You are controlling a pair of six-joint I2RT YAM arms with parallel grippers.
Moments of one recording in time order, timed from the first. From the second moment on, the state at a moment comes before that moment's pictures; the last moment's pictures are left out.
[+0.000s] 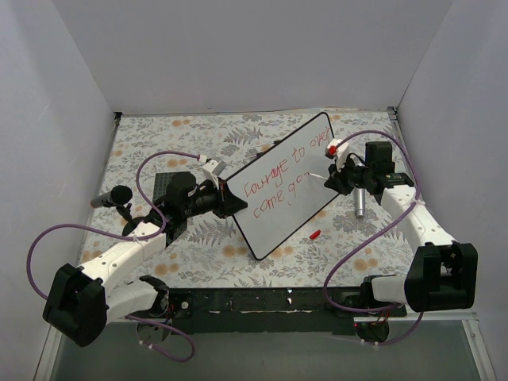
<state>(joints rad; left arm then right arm) -0.53 1.09 0.62 0.16 0.54 -0.40 0.11 1.29 0.93 -0.40 -0.64 -0.60</state>
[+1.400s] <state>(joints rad) -0.52 1.10 0.62 0.16 0.54 -0.40 0.11 1.27 0.98 -0.43 -0.65 -0.58</state>
